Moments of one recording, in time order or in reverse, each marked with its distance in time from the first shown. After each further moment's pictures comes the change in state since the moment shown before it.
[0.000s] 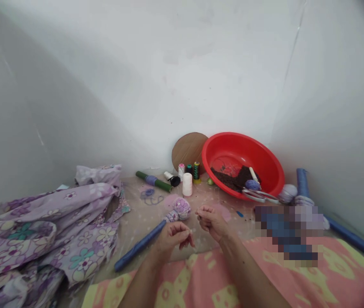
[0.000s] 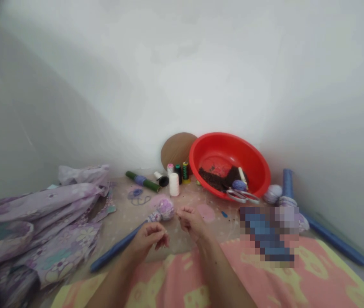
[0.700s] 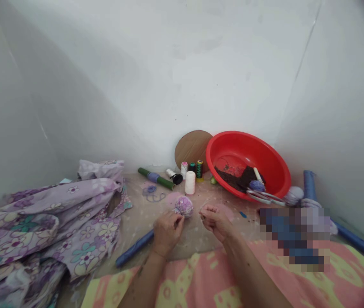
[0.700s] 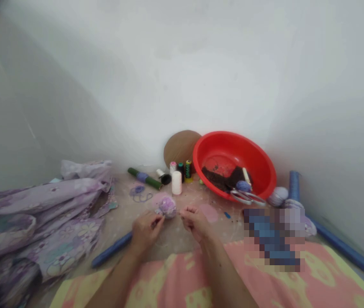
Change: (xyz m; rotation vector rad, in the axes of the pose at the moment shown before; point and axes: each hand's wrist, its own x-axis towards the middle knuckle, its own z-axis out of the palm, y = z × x) left_hand 0.009 -0.009 -0.016 1.319 0.502 0.468; right_hand -0.003 -0.003 0.001 -0.031 -0.002 -0.006
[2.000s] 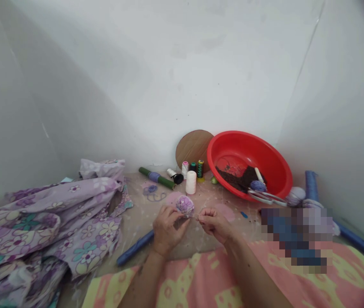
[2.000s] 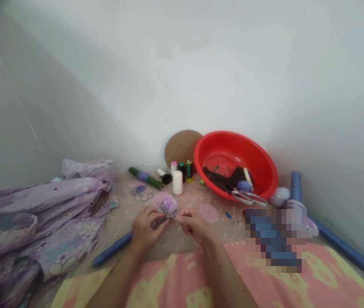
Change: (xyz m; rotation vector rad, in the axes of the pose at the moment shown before) left_hand 0.003 0.006 -0.008 -0.047 0.088 0.006; right_hand -0.005 -0.005 0.010 -0.145 -0.051 0.095
